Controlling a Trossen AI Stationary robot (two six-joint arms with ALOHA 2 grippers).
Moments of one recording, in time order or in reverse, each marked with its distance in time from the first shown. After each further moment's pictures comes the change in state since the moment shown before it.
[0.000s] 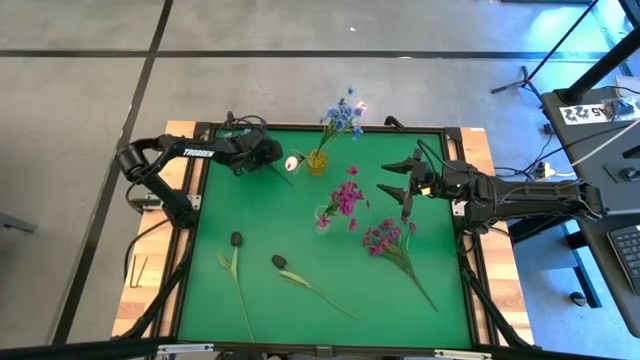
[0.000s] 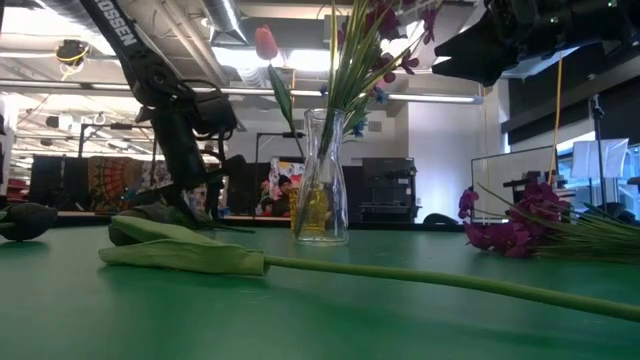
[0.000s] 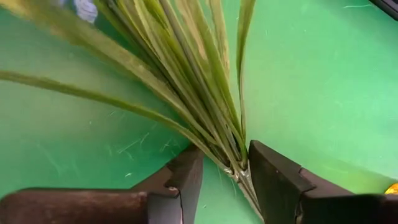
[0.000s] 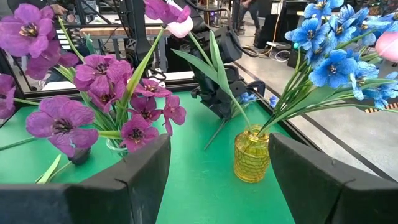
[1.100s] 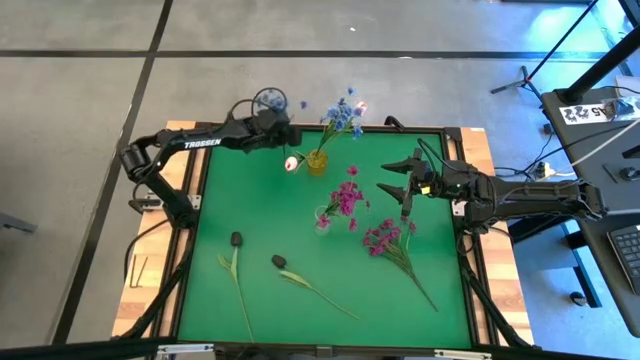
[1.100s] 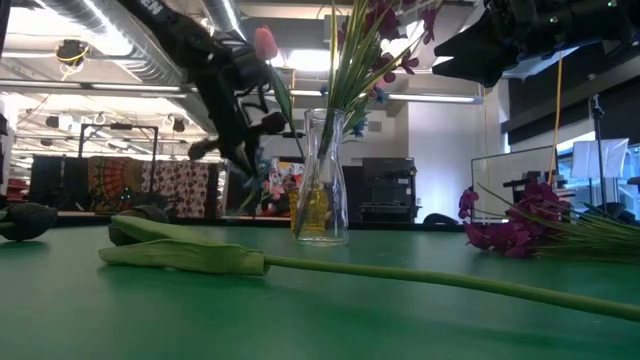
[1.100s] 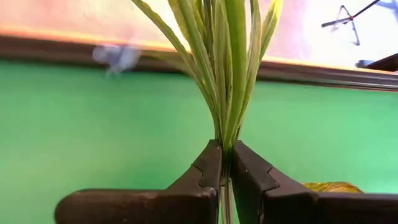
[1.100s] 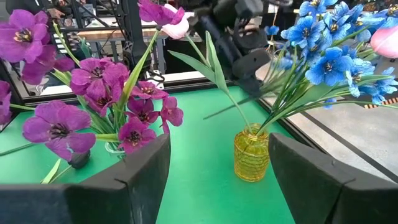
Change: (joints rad) left arm -0.094 0.006 0.364 -0.177 -0.146 0.294; right arm 0.000 0.000 0.000 0.001 0.011 0.025
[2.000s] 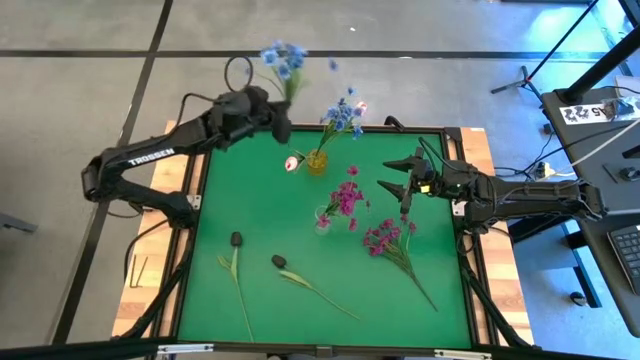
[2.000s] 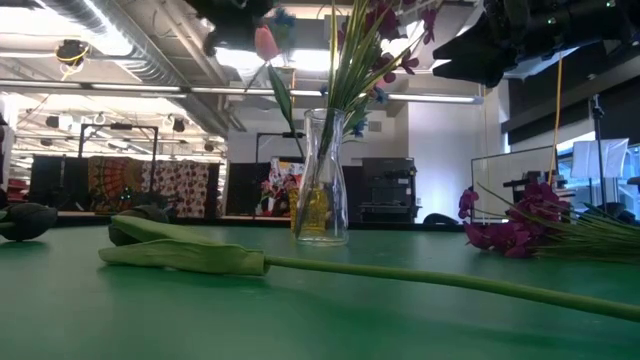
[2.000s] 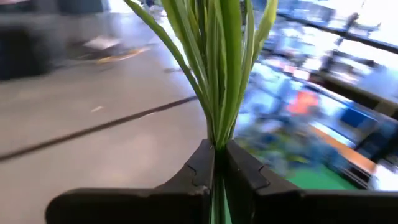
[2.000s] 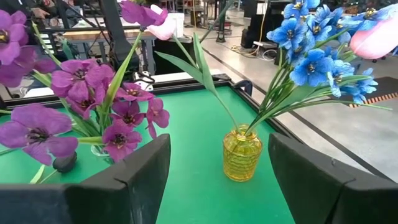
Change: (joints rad) left arm -0.160 -0.369 0.109 0.170 -0.056 0.636; right arm 0.000 0.000 0.000 0.002 0.045 -0.006
